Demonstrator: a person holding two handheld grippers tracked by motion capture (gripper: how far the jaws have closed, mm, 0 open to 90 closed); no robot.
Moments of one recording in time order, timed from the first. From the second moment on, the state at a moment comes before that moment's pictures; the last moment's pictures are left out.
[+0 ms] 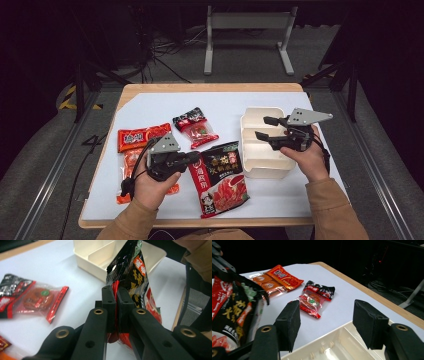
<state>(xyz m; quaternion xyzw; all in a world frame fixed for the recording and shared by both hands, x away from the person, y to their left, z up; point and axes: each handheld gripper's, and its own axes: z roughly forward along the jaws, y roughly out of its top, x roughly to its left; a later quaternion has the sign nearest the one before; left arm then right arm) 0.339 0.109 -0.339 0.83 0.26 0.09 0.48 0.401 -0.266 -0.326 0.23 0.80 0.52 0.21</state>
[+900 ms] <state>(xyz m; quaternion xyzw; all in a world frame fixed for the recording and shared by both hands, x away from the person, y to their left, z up) 0.323 0.117 -0.316 0.81 0.24 0.17 0.50 0.376 -0.234 -0.299 0.17 0.79 0.57 0.12</state>
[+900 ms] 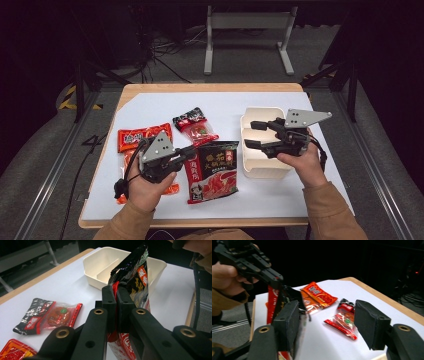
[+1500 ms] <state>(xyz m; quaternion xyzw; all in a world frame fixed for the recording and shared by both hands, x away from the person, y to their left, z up) 0.318 0.114 -0.314 0.81 0.22 0.18 0.52 0.380 -0.188 -0.327 0.17 0.81 0.55 0.05</state>
